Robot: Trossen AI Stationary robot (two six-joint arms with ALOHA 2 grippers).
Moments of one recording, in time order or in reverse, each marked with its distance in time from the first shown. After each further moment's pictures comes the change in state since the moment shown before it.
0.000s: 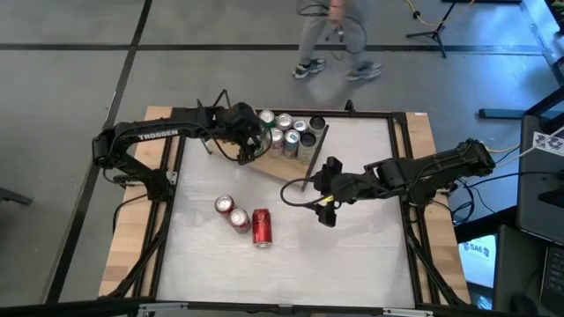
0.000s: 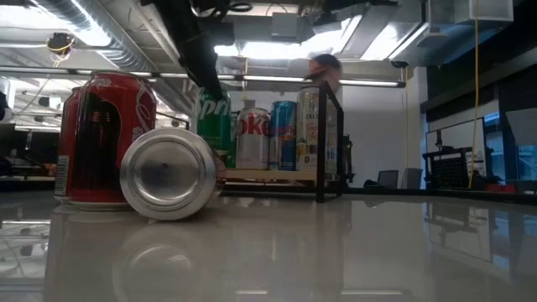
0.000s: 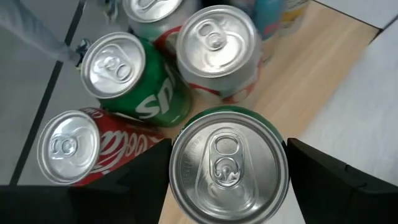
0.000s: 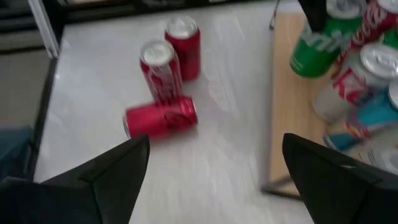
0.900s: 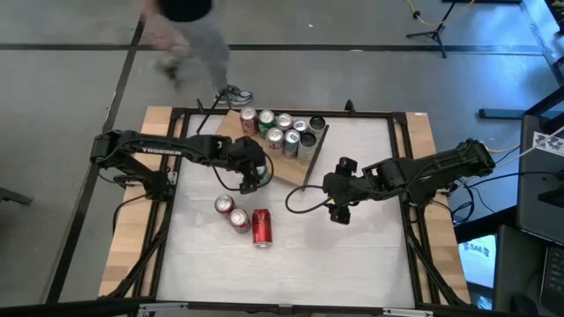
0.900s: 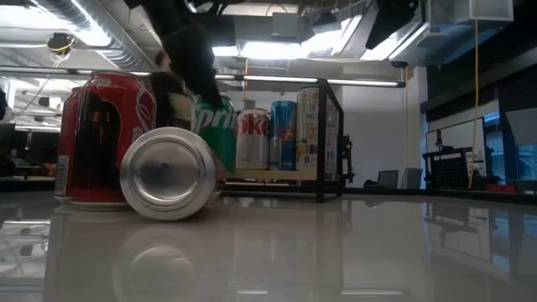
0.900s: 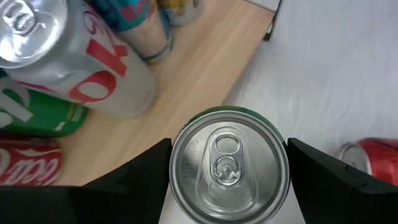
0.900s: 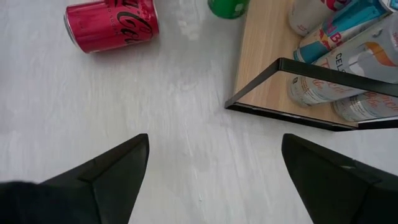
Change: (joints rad) left arm -0.248 -0.001 -0.166 0.153 -0.002 -0.156; right arm 0.000 0.000 0.000 -0.343 0.000 0.035
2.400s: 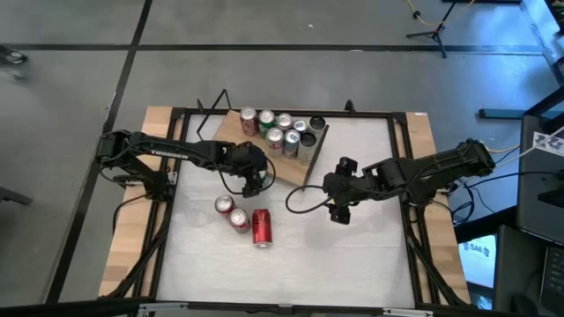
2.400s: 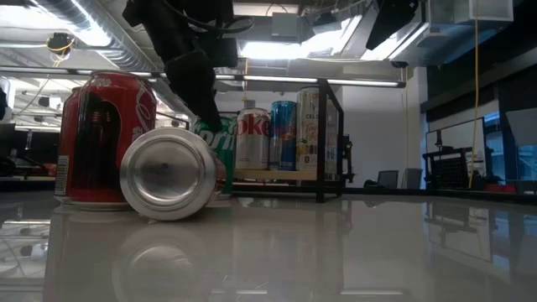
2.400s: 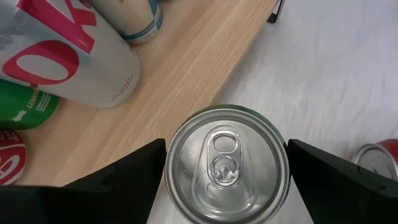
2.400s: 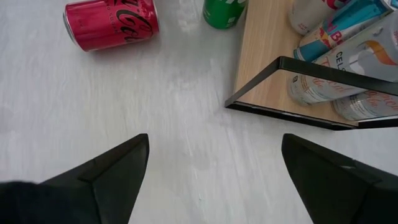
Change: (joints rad) left arm -0.010 0.055 -0.080 0.101 -0.006 -0.038; right arm 0.000 0.000 0.000 -0.004 0.000 0.000
